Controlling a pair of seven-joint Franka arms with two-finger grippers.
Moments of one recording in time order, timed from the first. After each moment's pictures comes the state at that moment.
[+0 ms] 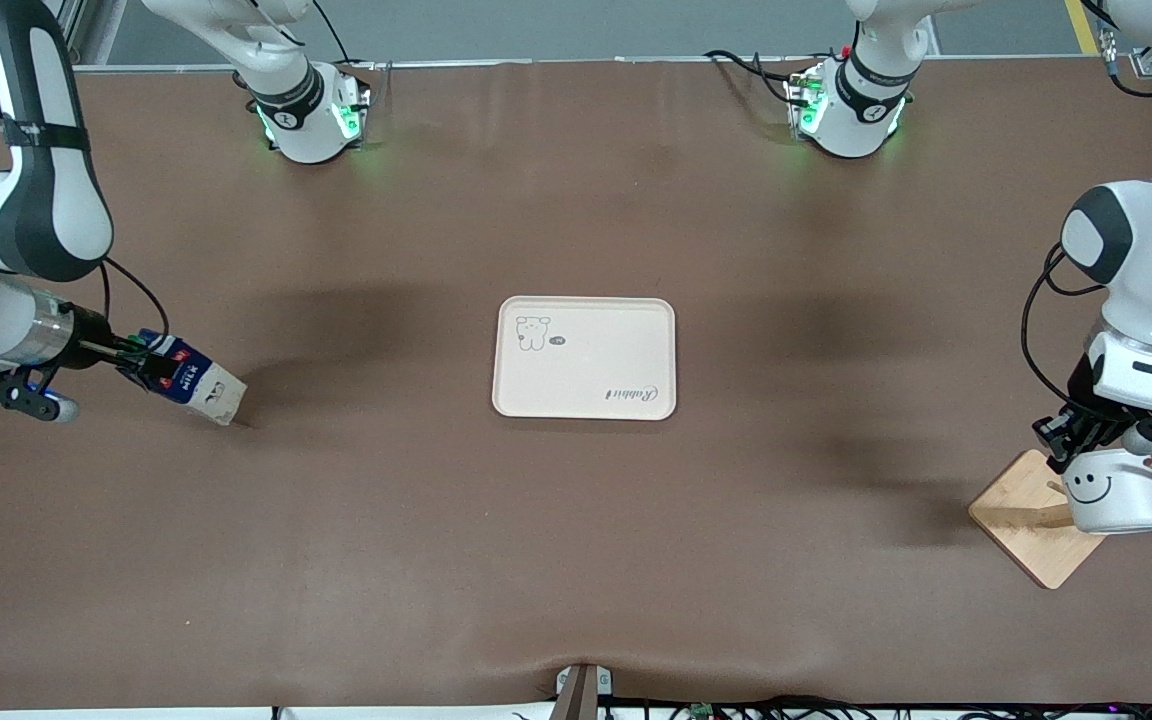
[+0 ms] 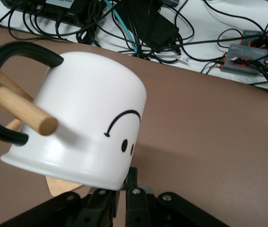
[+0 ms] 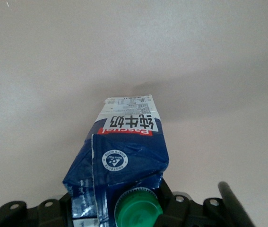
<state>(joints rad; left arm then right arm) 0.21 0.21 -0.14 -2.00 0.15 2.69 -0.28 -0.06 0.20 -0.08 -1.89 0.07 1.95 0.21</state>
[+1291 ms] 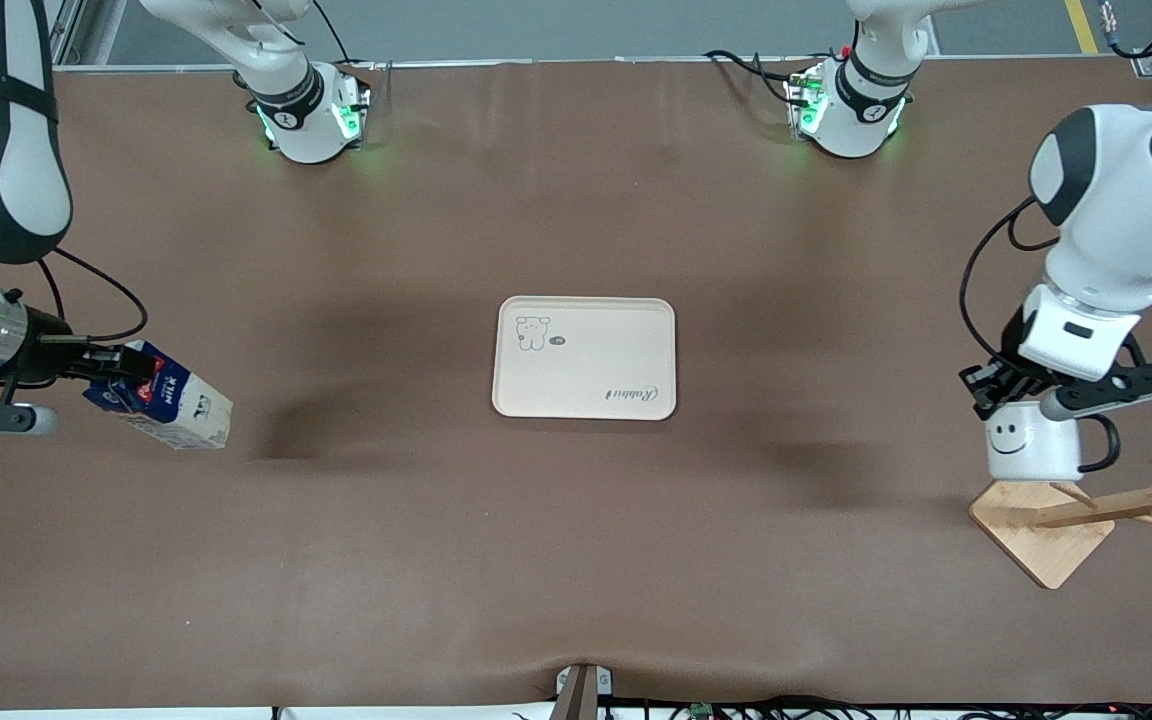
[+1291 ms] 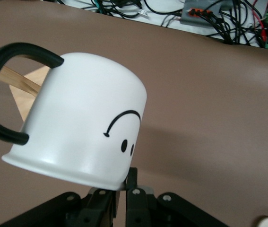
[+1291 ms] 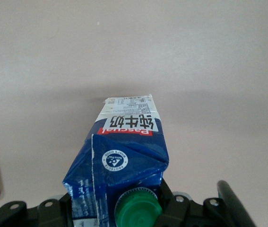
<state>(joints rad) 0.21 0.10 -0.35 -1.90 0.15 2.27 -0.44 0.02 0.24 -0.07 -1.59 0.06 1.73 -0.03</state>
